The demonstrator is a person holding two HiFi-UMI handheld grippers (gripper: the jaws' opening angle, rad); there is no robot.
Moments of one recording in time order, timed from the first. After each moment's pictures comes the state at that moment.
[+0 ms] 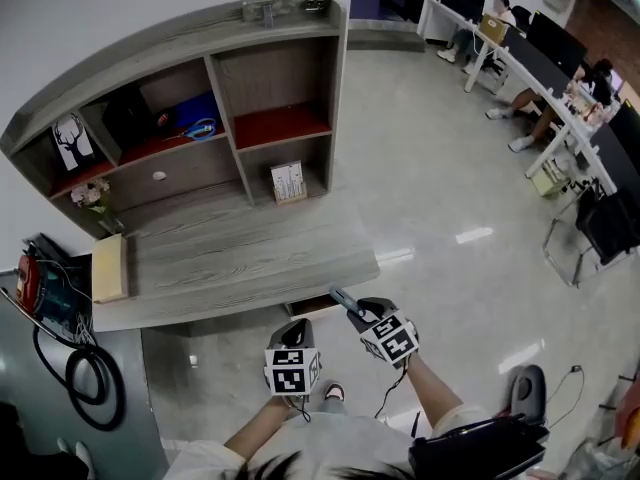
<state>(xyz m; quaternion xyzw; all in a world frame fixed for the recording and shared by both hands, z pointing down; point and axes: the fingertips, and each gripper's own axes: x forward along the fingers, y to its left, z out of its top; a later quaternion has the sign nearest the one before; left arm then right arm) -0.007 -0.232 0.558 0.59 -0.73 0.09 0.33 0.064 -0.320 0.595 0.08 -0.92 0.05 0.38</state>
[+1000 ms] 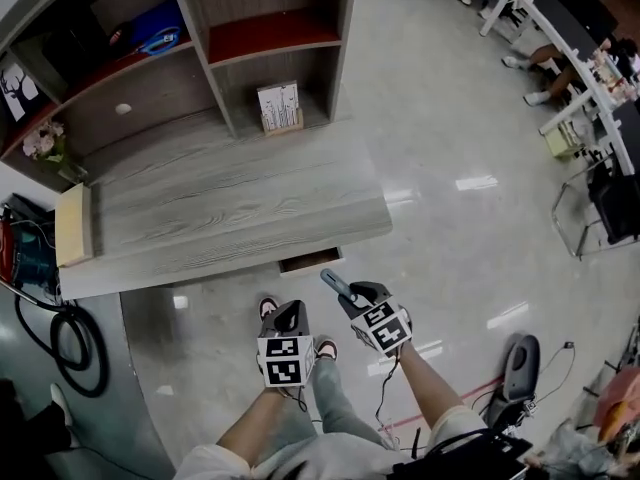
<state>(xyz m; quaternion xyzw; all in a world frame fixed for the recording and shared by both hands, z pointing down) 0.004 -0.221 0.680 0.56 -0.72 0.10 0.38 0.073 -0.295 0.726 0.05 -0.90 0.10 0.42</state>
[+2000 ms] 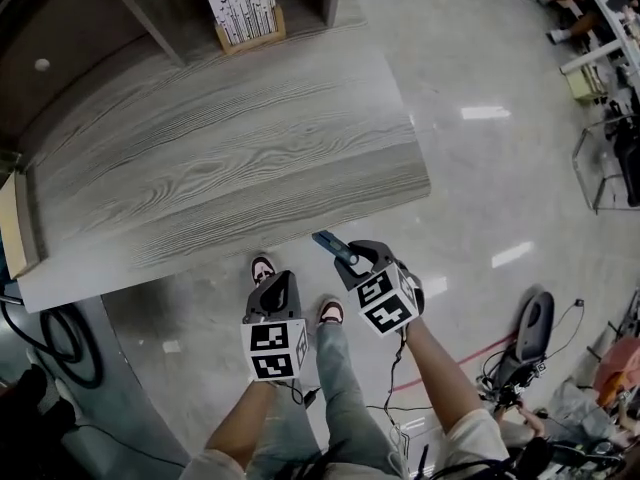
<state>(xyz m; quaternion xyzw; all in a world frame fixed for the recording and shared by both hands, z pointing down) -0.023 -0.242 0.802 0.56 -0.71 0.13 0.41 0.045 -0.318 0.830 0.04 -0.86 0.09 0.50</state>
